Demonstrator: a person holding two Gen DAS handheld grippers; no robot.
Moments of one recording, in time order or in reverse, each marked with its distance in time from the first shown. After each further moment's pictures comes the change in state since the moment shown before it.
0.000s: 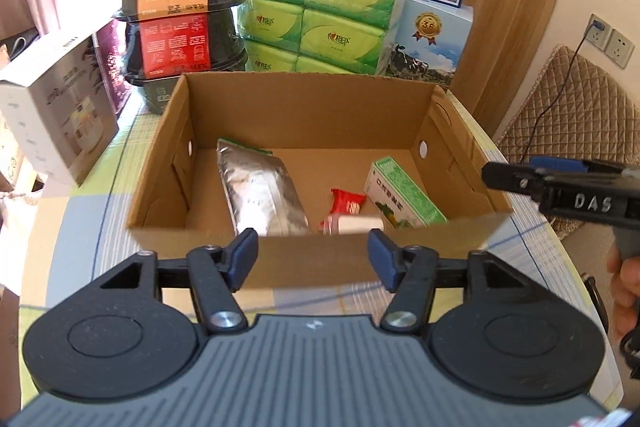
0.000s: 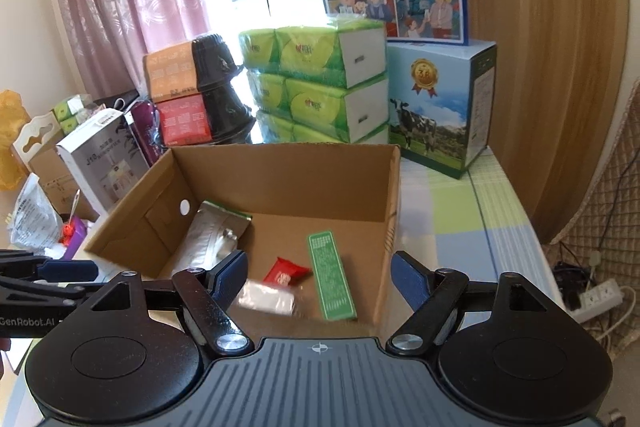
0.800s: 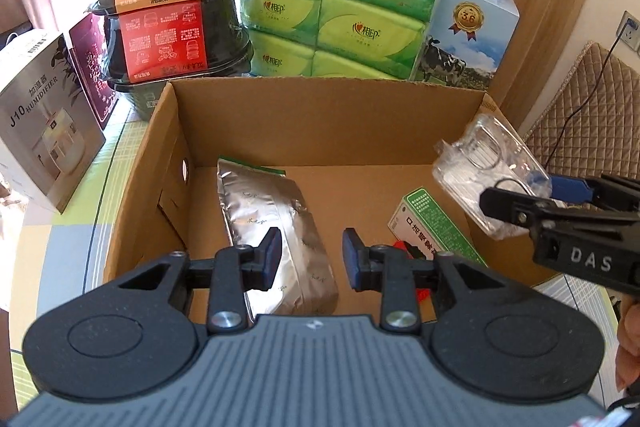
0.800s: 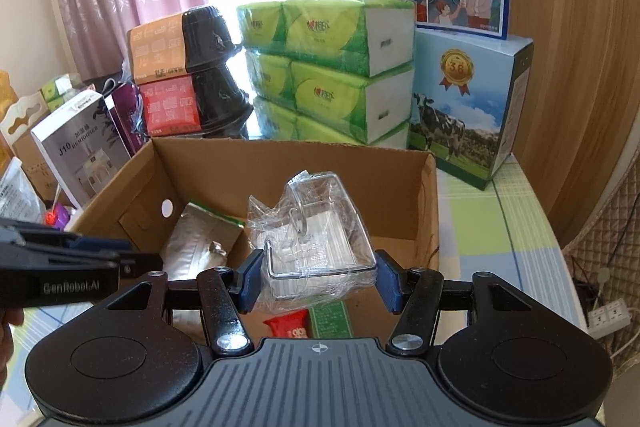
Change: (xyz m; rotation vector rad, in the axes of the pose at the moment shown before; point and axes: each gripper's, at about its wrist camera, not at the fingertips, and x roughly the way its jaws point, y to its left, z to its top) left arm 0.084 0.016 0.049 -0.002 0.061 0.024; right arm 0.081 0.014 0.024 -0.035 0.044 -0.018
